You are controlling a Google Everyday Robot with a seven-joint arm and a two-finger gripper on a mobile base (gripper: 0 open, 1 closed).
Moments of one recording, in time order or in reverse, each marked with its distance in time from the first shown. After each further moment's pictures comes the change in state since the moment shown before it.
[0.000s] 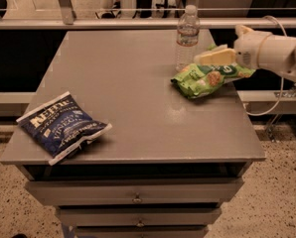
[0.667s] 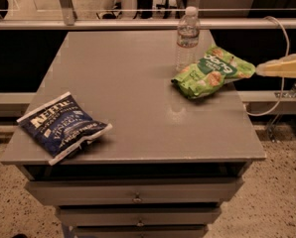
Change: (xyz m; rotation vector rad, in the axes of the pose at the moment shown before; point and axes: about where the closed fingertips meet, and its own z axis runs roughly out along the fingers) arm 0.018 -0.054 -0.151 0.089 0.010 -0.021
